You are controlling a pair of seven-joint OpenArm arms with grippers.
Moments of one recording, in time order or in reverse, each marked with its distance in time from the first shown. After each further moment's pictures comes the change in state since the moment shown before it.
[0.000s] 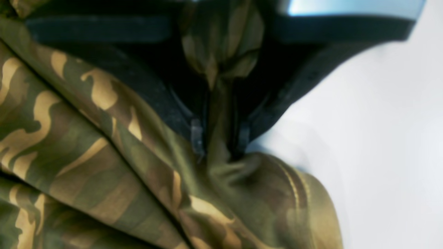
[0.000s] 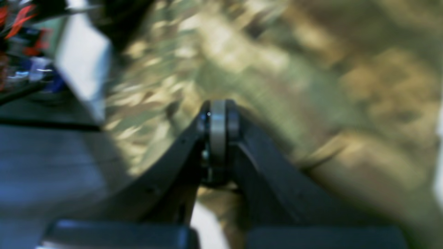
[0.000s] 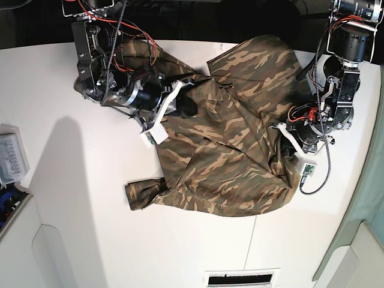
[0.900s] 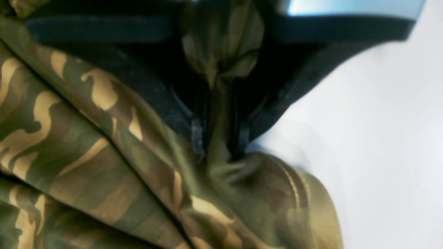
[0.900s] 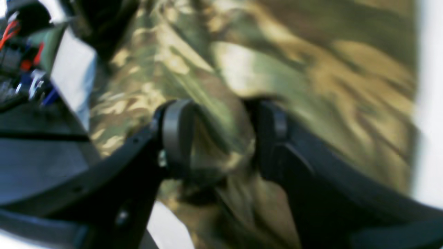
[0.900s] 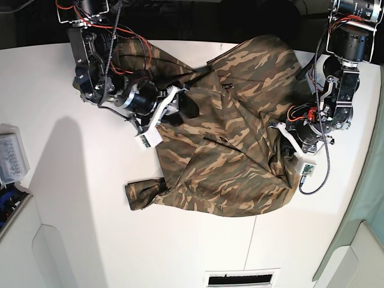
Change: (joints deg) left arm 0.1 0.0 0.0 0.0 0.2 0.0 -0.4; right arm 4.3 1.9 -3.0 -6.6 -0.8 -0.5 6.7
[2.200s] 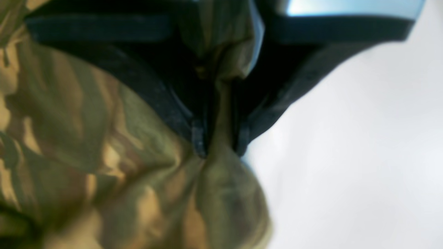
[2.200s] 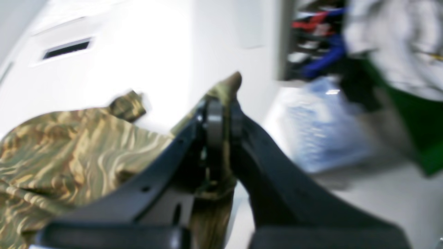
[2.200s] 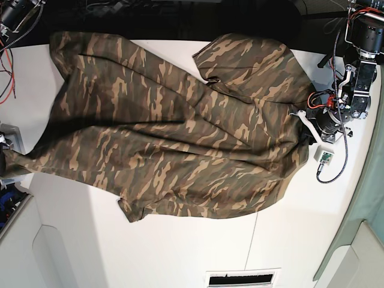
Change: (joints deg) left arm 4.9 -7.4 0.1 0.7 0.5 -1.3 -3.8; right arm 0.7 13.4 51.7 19.2 4.5 -1.0 -6.6
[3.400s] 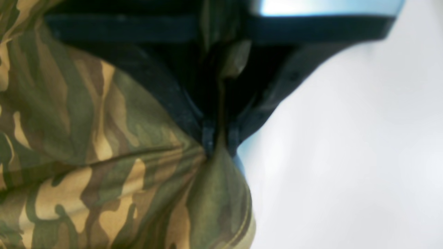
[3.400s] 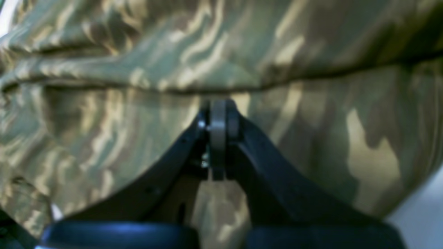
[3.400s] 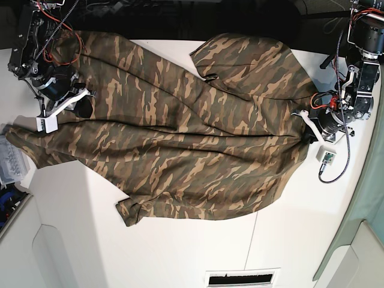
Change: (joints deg) left arm 0.0 -0.8 0.0 0.0 -1.6 -0.9 1.8; right arm -8.4 -8.0 -19.3 -14.8 -7.4 -0.2 5.2
